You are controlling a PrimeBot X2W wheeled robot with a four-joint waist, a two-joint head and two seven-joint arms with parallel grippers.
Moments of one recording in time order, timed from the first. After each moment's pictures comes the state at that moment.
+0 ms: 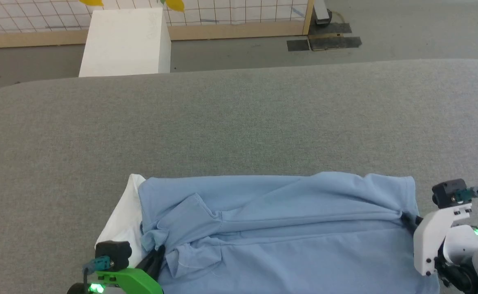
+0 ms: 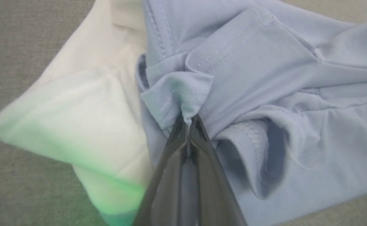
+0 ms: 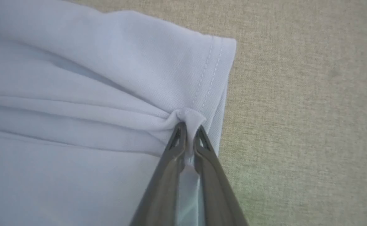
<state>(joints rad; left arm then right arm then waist) -0.02 0.46 -0.56 0.12 -0.73 0.14 0.02 -0.19 -0.38 0.15 0.36 0.38 0.13 0.45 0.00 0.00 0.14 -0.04</state>
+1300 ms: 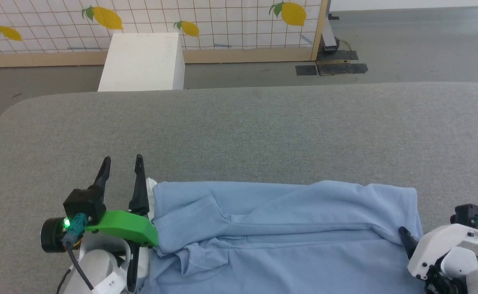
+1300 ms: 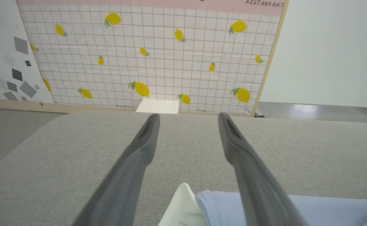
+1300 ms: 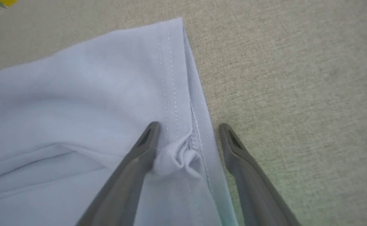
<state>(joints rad) -0.19 0.21 -0.19 0.22 -0.33 0.10 -0.26 -0.16 -0.05 -0.32 0.47 0.22 0.13 0.40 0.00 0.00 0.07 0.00</state>
